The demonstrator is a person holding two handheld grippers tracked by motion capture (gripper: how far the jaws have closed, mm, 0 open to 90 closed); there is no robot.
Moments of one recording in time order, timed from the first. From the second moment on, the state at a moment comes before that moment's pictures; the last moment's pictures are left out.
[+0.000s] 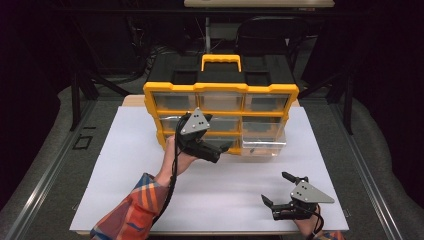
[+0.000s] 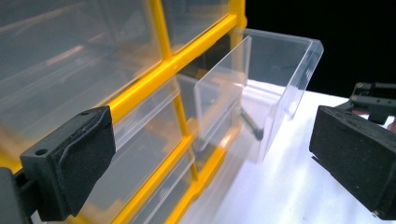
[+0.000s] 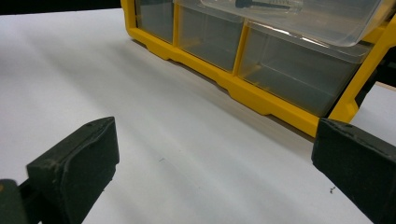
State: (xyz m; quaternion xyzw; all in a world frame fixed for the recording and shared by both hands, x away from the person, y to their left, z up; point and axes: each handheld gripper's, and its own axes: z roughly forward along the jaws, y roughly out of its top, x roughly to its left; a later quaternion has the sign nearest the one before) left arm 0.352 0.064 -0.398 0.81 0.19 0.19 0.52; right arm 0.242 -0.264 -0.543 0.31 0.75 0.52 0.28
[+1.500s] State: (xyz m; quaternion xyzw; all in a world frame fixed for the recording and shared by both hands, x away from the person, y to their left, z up) left arm 0.284 0.187 -0.507 0.78 0.33 0.23 0.47; right arm 0.242 -0.263 -0.543 0.31 0.75 0.51 0.28
